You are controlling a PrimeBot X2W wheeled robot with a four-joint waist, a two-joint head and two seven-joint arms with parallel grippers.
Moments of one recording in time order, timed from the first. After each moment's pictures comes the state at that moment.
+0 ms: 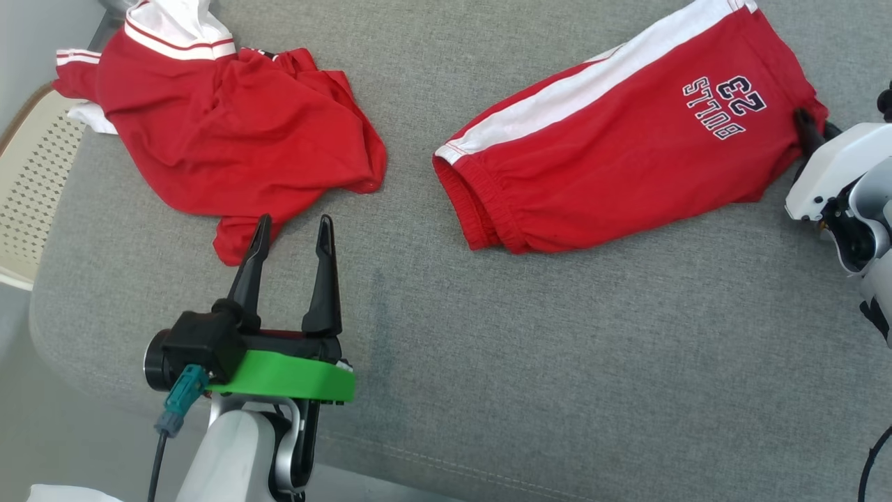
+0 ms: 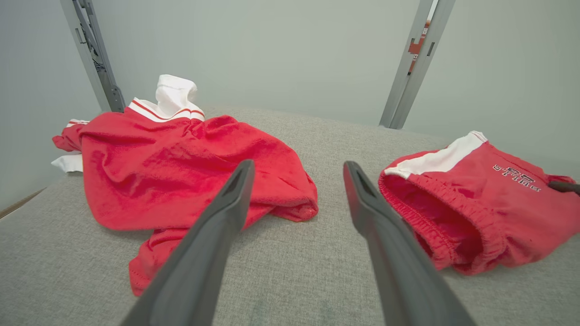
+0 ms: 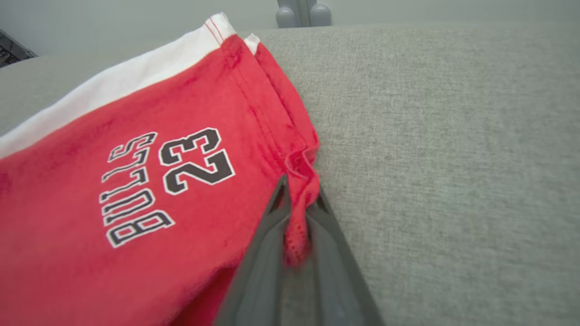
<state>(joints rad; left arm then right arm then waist) -0.23 0.05 -0.25 0.11 -0.33 0.00 -0.26 -0.95 -0.47 0.53 1.08 0.82 0.13 -0.06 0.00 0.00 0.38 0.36</state>
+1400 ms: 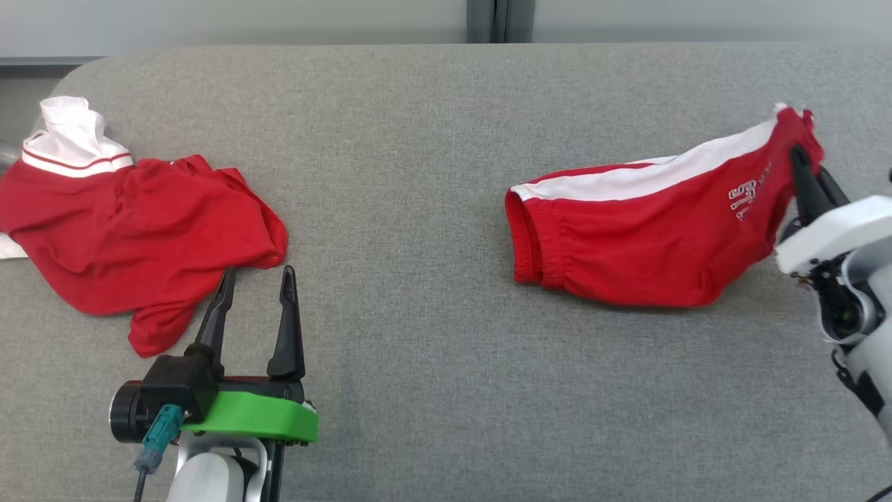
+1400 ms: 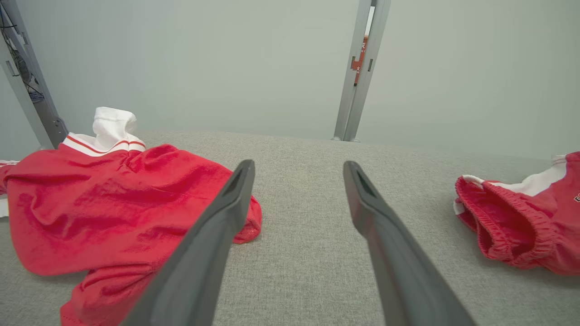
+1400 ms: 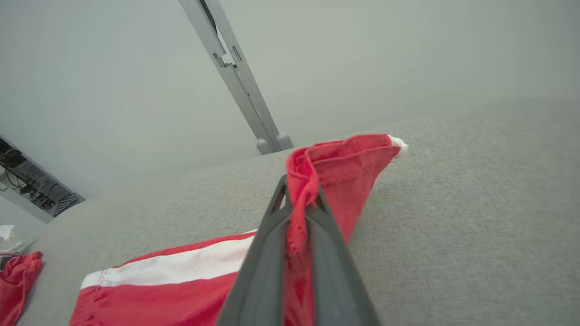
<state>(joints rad) -0.13 0.05 -0.13 0.15 -0.24 -0.05 -0.26 -0.67 -0.51 0.45 0.76 1.00 0.13 -0.26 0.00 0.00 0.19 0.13</state>
